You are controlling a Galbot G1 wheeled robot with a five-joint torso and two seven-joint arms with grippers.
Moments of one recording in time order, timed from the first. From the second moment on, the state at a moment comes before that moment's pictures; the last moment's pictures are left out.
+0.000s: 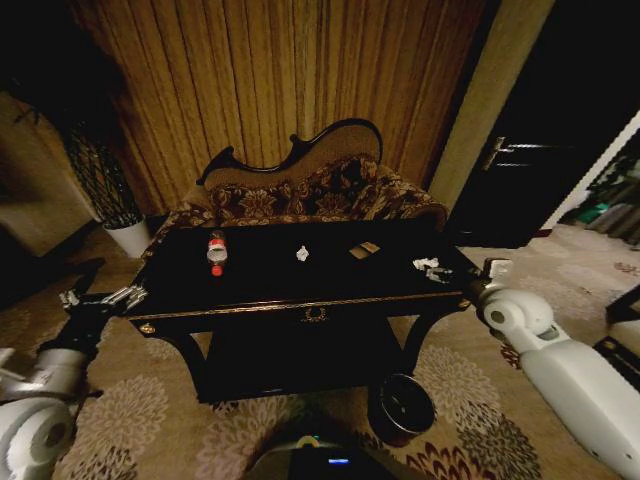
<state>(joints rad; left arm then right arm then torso) 1.71 -1.17 -1.22 -2.39 -0.74 0.26 0.06 -1.12 0.67 0.55 1.91 1.02 -0.60 0.38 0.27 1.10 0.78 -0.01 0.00</state>
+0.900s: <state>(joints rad) 1.70 -1.18 -1.22 -2.39 -0.74 0.28 0.06 -1.00 0.71 0.45 1.79 1.03 -0.59 0.38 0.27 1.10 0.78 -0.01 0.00</state>
